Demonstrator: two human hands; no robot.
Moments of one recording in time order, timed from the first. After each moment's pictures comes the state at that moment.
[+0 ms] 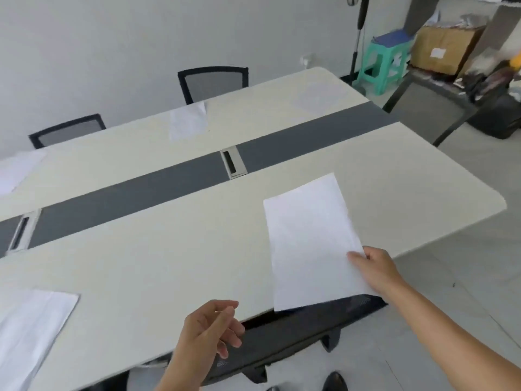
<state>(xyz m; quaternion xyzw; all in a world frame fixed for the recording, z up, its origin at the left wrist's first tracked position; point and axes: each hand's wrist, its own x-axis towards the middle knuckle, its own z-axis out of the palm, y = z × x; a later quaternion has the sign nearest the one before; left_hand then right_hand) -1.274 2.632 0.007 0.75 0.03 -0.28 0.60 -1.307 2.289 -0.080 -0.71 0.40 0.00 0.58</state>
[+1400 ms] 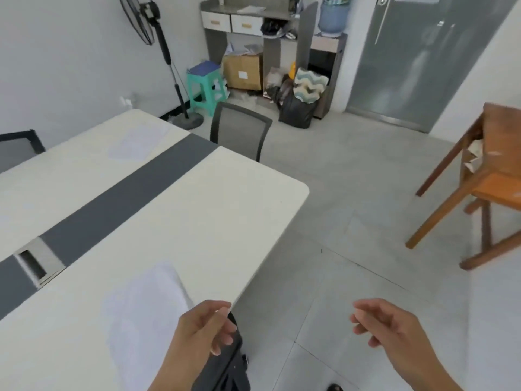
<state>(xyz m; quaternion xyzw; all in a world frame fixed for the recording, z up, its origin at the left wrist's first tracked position) -1.272 2.357 -0.007 0.72 -0.21 -0.44 0.50 -1.550 2.204 -0.004 -0.58 0.54 -0.21 0.57</state>
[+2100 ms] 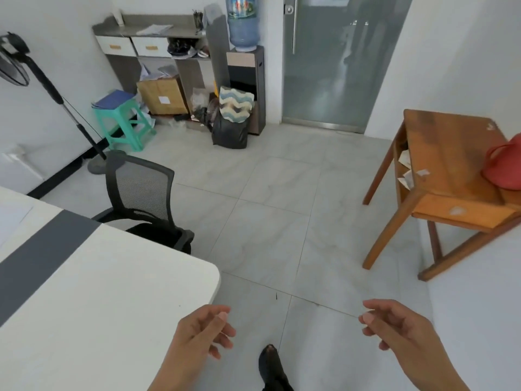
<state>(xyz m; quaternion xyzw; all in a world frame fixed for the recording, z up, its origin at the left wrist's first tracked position) -1.344 1.944 -0.029 0.69 -0.29 -0.51 0.43 -1.660 1.866 -0.015 -0.49 0.62 -0.29 0.53</state>
